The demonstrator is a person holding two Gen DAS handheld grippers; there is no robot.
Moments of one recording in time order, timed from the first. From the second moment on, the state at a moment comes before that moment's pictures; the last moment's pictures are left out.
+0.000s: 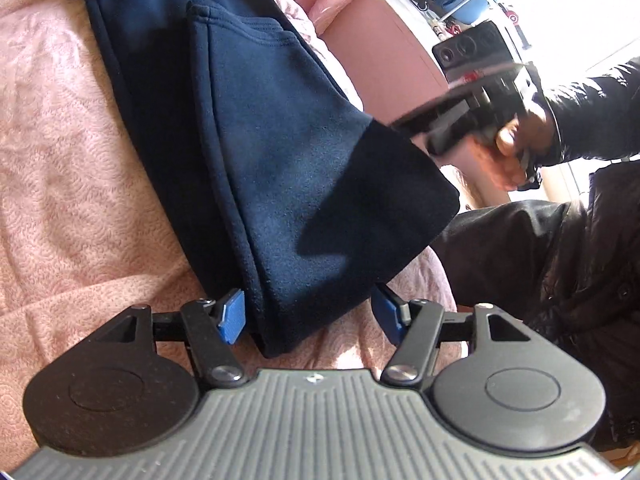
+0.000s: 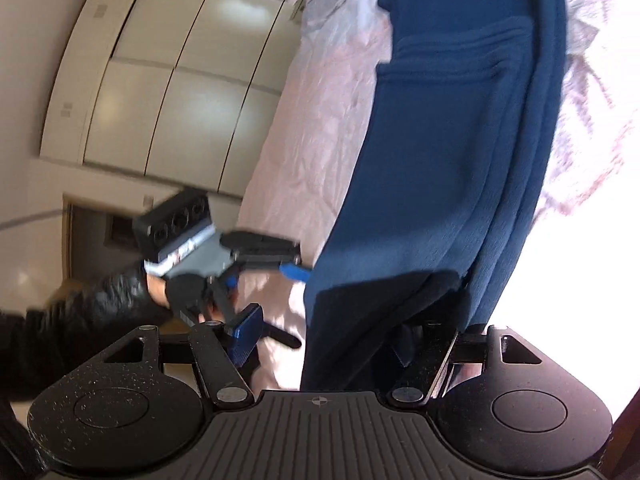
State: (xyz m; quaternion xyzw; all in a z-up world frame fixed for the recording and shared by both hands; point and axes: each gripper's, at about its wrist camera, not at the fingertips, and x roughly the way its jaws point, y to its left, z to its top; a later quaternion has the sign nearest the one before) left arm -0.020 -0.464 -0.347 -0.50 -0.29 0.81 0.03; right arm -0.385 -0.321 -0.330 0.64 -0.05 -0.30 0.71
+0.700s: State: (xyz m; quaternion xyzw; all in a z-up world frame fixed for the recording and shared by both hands) left arm -0.010 -0.457 -0.348 -0.45 -0.31 0.84 -0.05; right arm -0.454 -0.414 -0.335 0.59 -0.04 -0.49 0.64
